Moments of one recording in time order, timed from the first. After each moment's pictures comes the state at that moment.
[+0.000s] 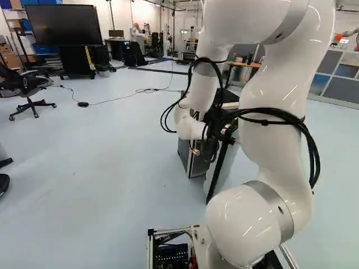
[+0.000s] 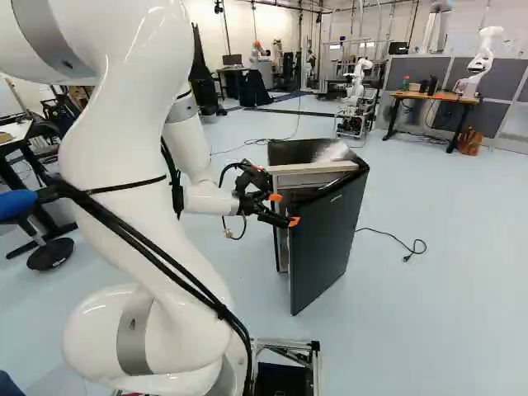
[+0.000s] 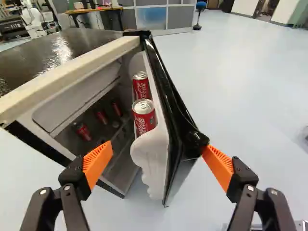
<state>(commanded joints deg) 11.0 -18.7 -27.5 75.0 60.1 -8.4</state>
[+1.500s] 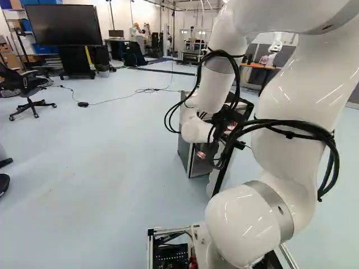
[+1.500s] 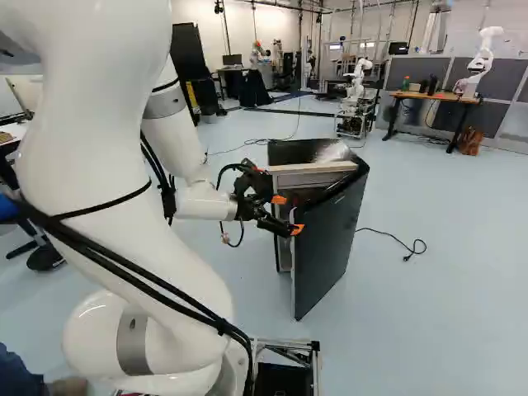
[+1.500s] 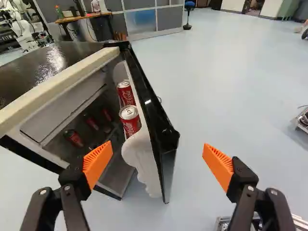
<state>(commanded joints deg) 10.4 -9.9 -21.6 76.5 60.1 -8.4</state>
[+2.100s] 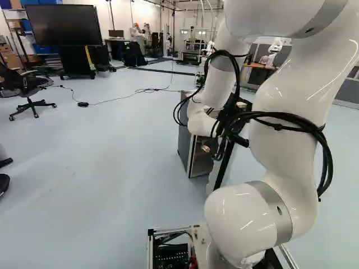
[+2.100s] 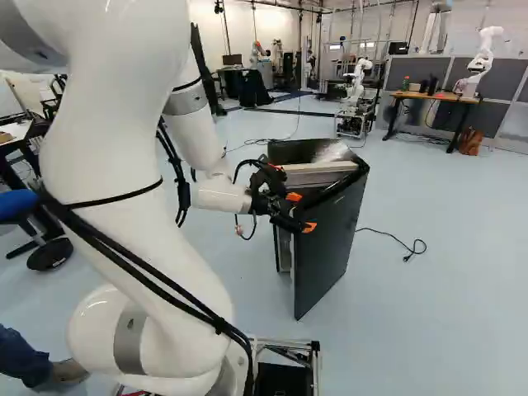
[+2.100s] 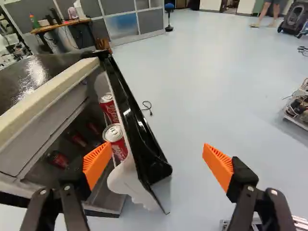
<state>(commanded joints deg) 2.5 -13.6 -26.4 77.0 60.1 -8.4</state>
